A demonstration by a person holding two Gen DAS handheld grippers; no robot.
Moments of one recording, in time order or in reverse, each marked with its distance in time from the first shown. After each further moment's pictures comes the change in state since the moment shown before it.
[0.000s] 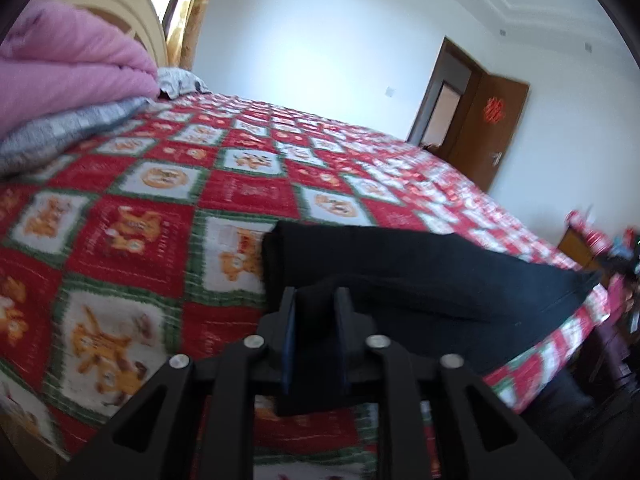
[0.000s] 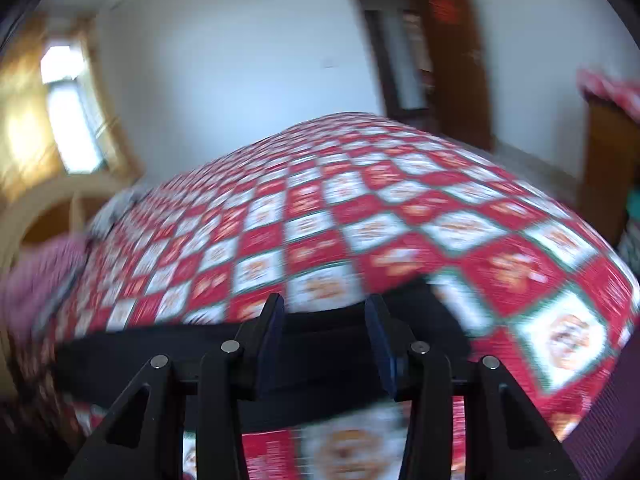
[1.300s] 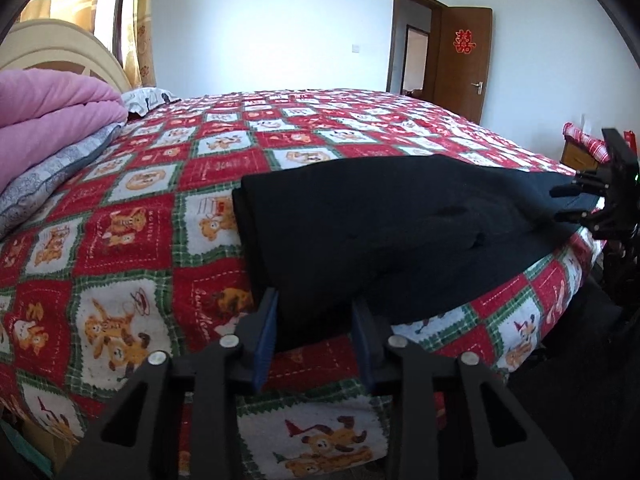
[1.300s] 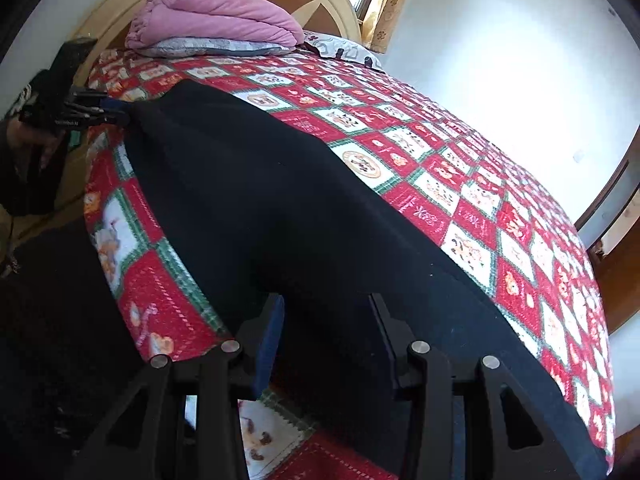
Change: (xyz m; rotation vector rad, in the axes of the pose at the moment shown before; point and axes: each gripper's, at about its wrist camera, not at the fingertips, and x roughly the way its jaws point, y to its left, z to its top) left arm -0.009 -0.027 -0.028 0.236 0.108 0.035; right arm 0.095 0.318 -0.149 -0.922 0.159 0.265
